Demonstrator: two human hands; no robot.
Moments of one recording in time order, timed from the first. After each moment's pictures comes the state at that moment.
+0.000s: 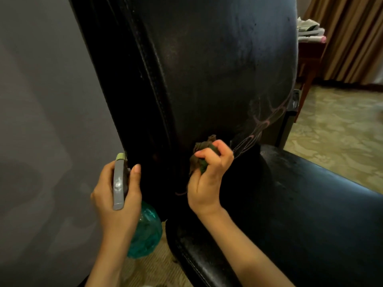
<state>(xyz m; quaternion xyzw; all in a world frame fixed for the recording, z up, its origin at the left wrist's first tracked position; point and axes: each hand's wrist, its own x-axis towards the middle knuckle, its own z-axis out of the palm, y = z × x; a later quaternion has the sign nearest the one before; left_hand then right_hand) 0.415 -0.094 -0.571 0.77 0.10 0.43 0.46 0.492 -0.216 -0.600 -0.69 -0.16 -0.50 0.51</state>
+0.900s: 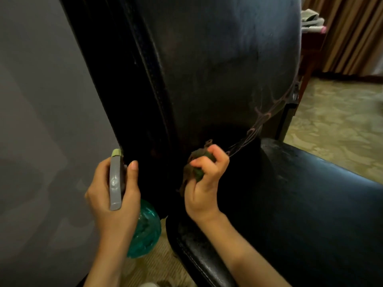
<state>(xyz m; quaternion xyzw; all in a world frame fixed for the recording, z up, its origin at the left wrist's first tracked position) 0.415 -0.095 -0.572 0.77 0.11 0.44 0.46 0.483 -0.210 -0.622 -0.66 -0.21 -0.49 0.53</state>
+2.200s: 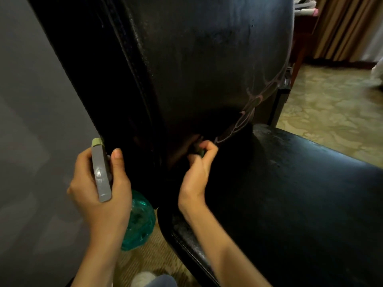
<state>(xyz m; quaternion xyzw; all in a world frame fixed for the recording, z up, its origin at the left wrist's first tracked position) 0.421 -0.094 -0.587 0.76 0.10 0.47 0.44 0.480 -0.195 -0.621 -0.67 0.08 -0.22 0.70</state>
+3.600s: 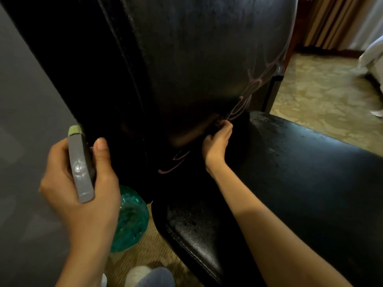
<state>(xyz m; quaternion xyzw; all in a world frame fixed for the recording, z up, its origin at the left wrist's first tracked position) 0.427 -0.088 -0.599 0.76 0.13 0.46 0.44 0.575 -0.258 -0.667 -0.82 0.12 -0.25 0.50</state>
